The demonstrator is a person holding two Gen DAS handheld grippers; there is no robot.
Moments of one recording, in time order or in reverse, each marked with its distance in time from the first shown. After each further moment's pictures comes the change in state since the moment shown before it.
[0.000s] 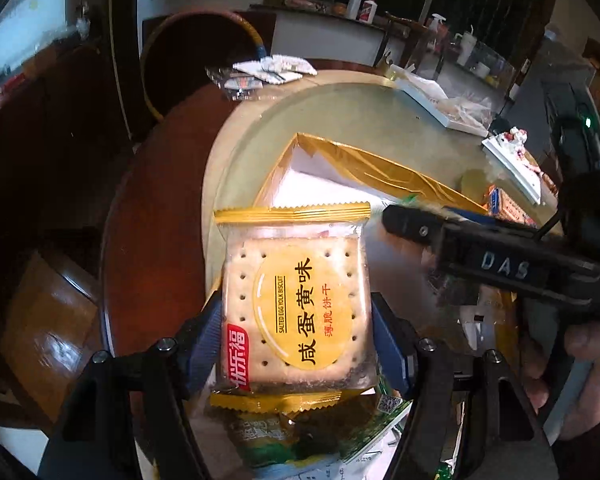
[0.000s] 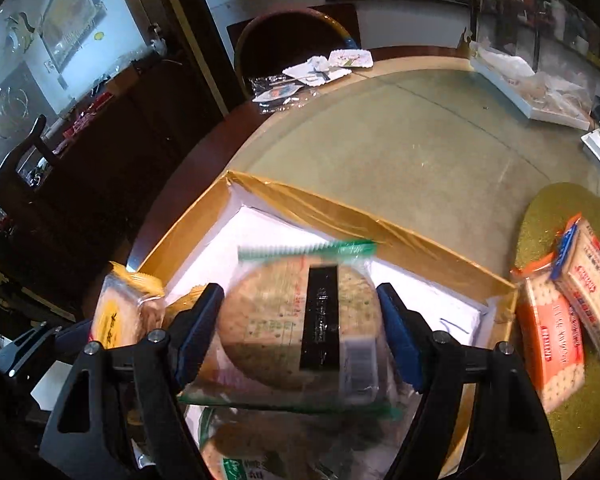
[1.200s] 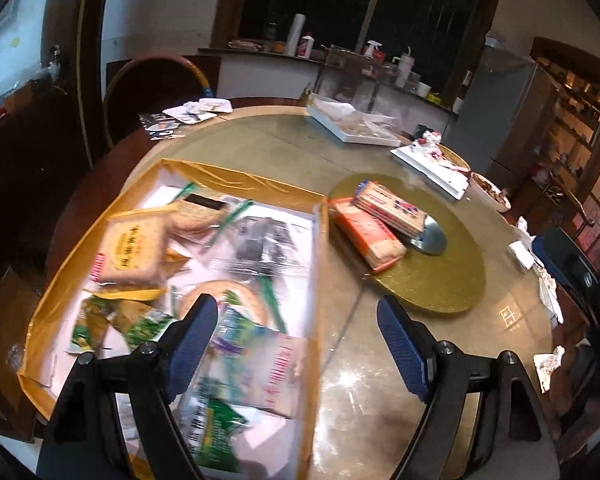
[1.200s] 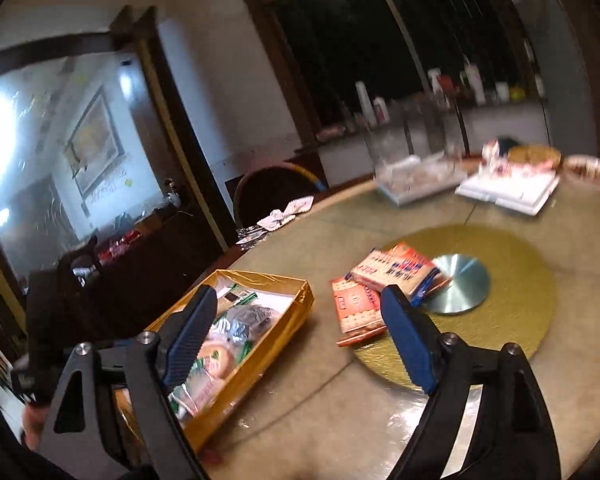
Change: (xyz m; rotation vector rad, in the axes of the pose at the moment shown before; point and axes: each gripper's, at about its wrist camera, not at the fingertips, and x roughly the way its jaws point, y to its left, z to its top) left arm -0.062 -0.136 -0.061 0.090 -0.163 -0.103; right arm -0.248 -0.111 -0.174 0.070 -0.619 0.020
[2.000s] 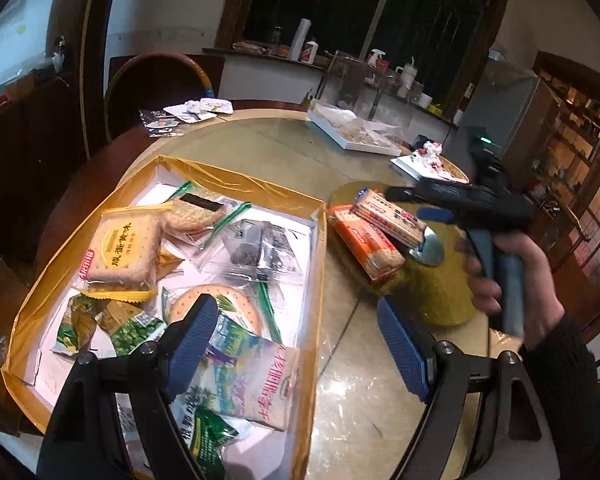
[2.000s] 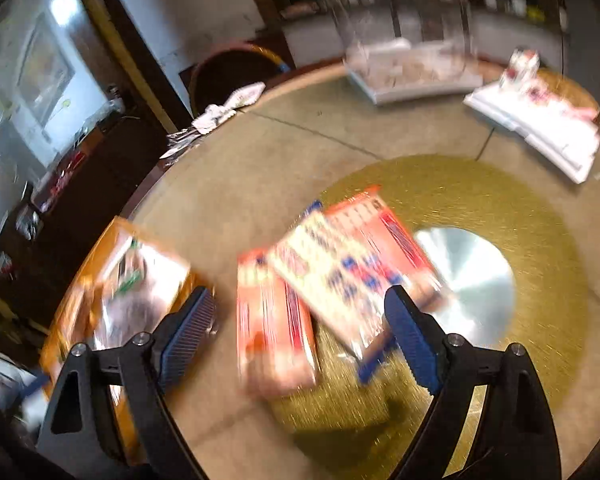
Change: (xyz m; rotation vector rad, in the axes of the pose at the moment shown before) left arm 0.006 0.005 -0.001 -0.056 -0.026 -0.017; right arm 0.237 -0.110 0.042 0.067 0.550 -0.098
